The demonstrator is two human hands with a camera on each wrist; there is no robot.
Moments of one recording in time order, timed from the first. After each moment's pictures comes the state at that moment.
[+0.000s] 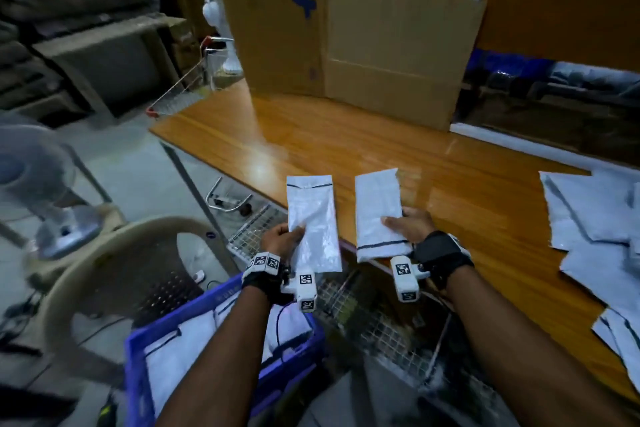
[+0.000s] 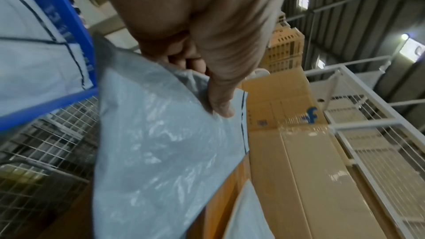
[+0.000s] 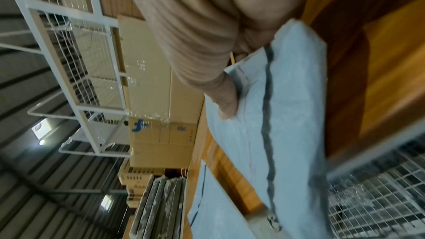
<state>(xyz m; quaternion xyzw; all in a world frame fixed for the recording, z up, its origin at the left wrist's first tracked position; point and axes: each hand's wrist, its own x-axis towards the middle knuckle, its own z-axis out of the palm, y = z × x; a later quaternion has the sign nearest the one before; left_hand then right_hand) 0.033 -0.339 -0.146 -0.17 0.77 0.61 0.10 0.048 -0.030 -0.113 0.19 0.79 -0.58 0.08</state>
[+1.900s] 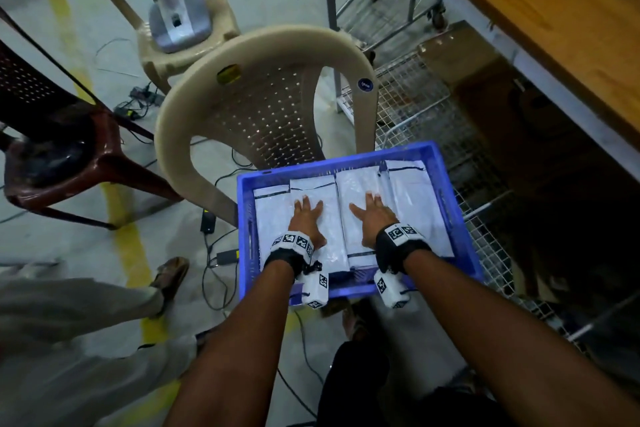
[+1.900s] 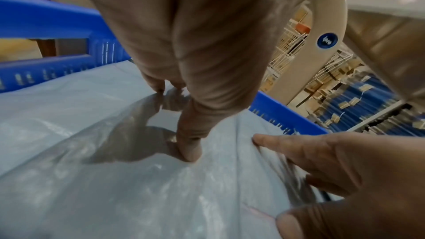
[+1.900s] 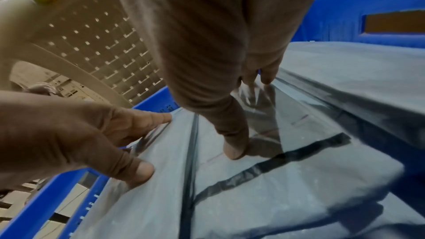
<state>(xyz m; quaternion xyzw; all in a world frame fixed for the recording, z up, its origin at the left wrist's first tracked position) 0.129 -0.624 -0.416 -0.17 0.90 0.23 0.34 0.062 -0.447 -0.418 -0.23 0.90 -0.03 0.37</state>
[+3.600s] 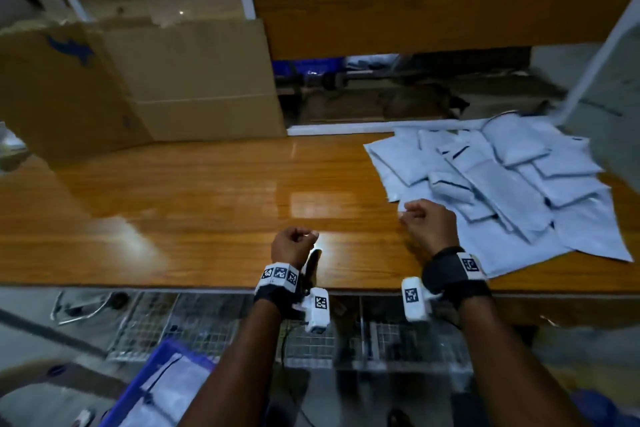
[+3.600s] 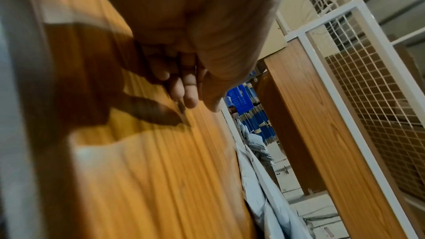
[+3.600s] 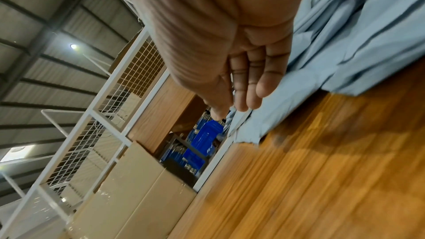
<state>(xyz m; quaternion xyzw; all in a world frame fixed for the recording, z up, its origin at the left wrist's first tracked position) 0.058 -0.066 -0.131 0.08 0.80 0.55 0.22 0.245 0.150 -0.079 0.41 0.79 -0.37 -0.25</state>
